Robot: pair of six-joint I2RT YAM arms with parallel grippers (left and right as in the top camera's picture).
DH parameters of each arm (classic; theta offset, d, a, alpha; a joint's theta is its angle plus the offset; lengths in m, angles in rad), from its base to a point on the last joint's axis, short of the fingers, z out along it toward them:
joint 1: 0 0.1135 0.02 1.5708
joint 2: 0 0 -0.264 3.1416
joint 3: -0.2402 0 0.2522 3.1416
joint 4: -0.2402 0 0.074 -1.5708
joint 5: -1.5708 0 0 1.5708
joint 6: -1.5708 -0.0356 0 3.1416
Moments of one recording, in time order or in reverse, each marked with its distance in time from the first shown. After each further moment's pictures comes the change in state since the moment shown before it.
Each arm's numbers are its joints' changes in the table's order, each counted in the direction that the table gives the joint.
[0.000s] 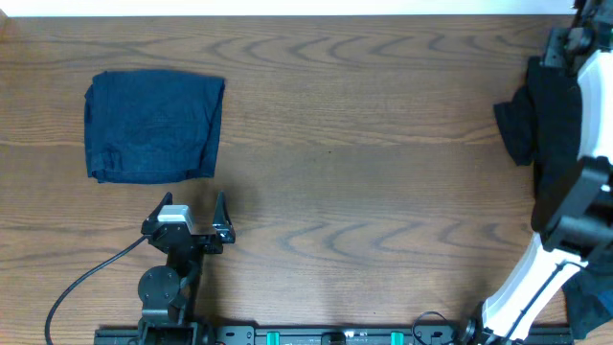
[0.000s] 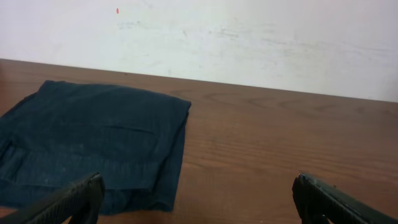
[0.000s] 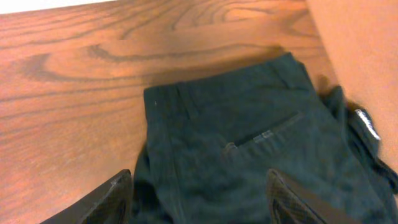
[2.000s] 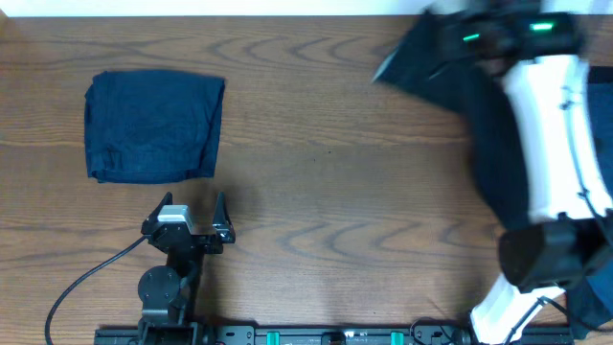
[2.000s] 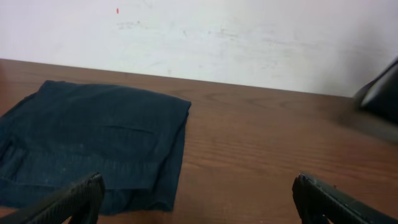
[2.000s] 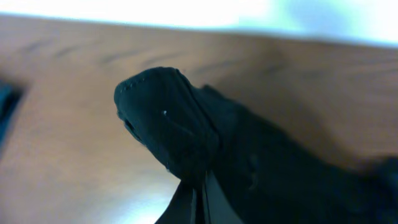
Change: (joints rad) left arm 0.000 0.000 0.000 0.000 0.000 0.000; right arm 0.456 0.230 0.018 -0.231 0.376 -0.164
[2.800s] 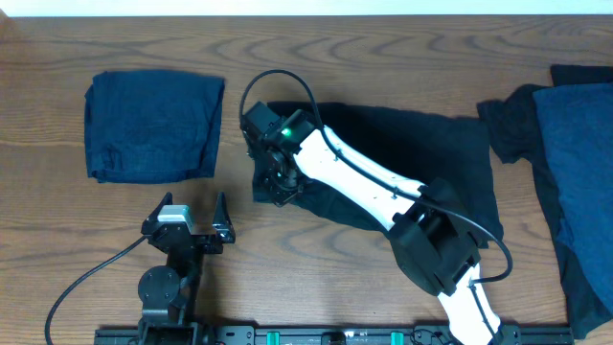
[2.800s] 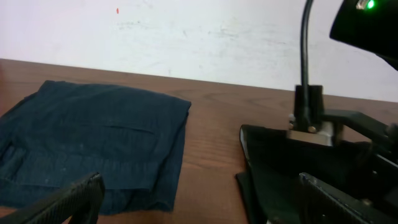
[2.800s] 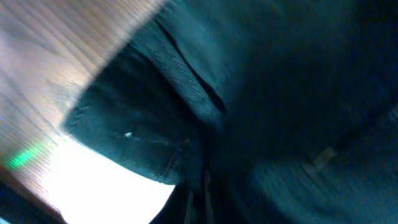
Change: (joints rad) left arm 0.000 0.000 0.000 0.000 0.000 0.000; right arm 0.674 -0.262 0.168 -0.147 0.034 -0.142
